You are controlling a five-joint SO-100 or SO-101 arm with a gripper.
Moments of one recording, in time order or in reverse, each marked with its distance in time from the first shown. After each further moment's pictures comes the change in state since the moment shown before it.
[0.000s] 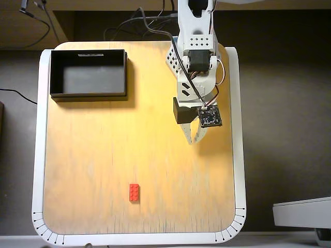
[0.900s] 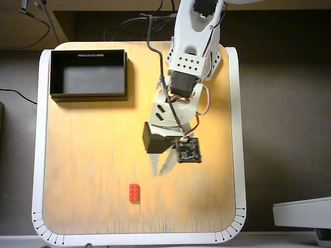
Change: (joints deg) arm 16.2 -57.3 -56.2 -6.6 15.8
